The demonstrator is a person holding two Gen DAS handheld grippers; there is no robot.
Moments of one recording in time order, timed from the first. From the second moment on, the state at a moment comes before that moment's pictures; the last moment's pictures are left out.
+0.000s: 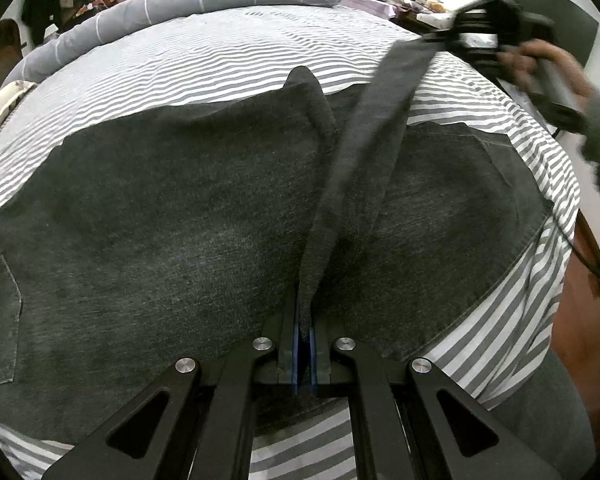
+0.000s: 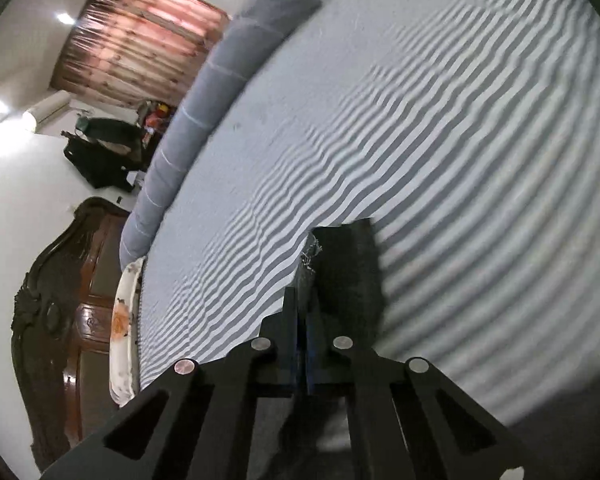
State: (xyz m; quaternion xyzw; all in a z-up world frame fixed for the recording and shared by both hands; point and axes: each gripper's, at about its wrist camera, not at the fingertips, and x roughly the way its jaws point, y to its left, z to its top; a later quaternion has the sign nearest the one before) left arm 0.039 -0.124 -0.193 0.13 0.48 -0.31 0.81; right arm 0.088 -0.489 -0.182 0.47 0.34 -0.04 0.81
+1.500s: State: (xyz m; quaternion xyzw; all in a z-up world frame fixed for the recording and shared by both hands) left arm 0.005 -0.132 -0.137 0.15 0.45 -0.39 0.78; right arm -0.189 -0.524 -0.253 0.55 0.37 -0.15 0.74
